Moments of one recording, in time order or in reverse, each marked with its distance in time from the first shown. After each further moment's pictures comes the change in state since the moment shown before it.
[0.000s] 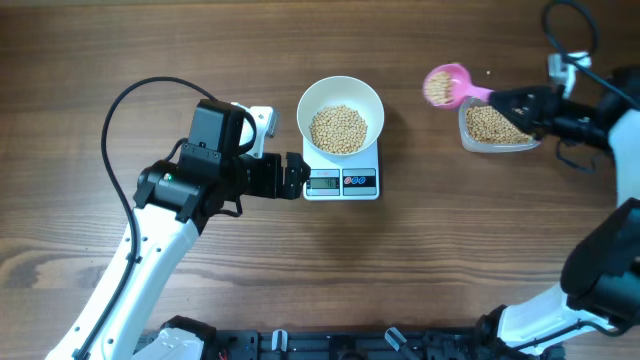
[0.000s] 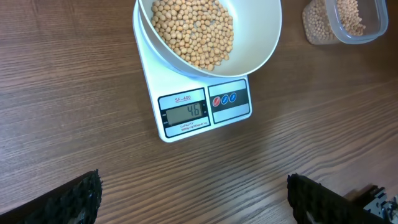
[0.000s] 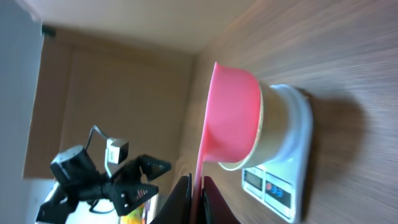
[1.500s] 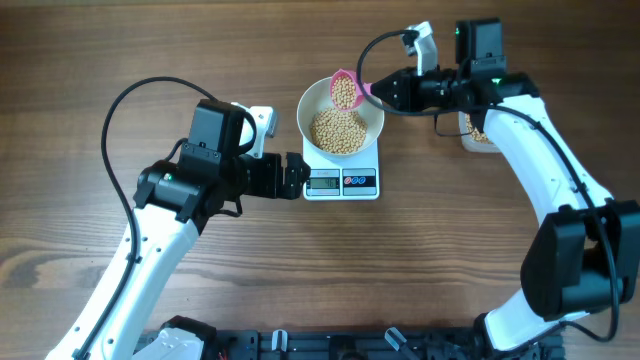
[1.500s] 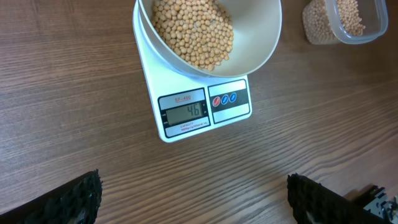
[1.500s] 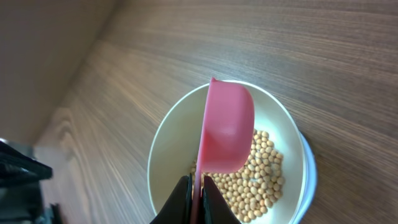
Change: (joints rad) left arm 0.000 0.000 0.000 0.000 0.000 0.000; right arm 0.570 -0.019 -0.007 0.530 0.591 0.163
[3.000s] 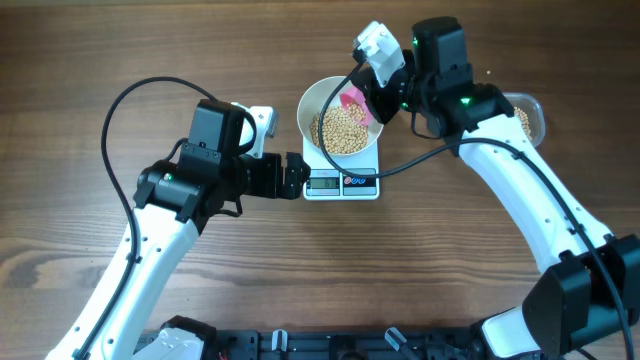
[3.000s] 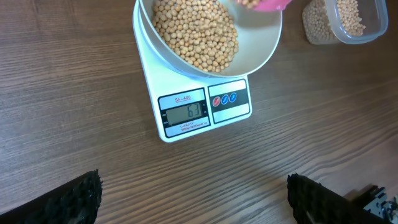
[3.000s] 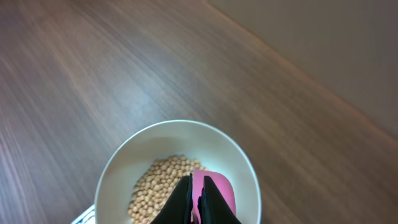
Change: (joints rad) left arm 0.000 0.000 0.000 0.000 0.000 0.000; right arm 0.192 -0.114 -0.001 0.081 0.383 -0.376
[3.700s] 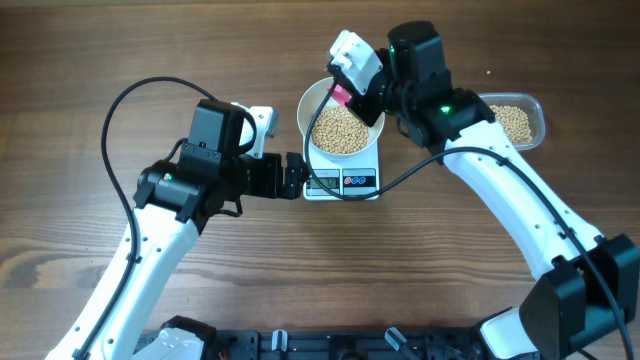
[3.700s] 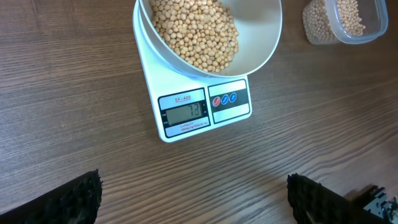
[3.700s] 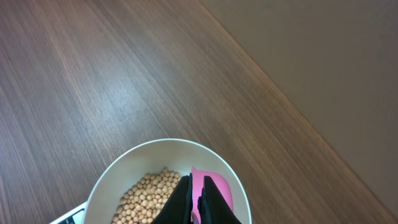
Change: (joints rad) left arm 0.000 0.000 0.000 0.000 0.000 0.000; right arm 0.086 0.000 0.000 0.052 0.084 -0.134
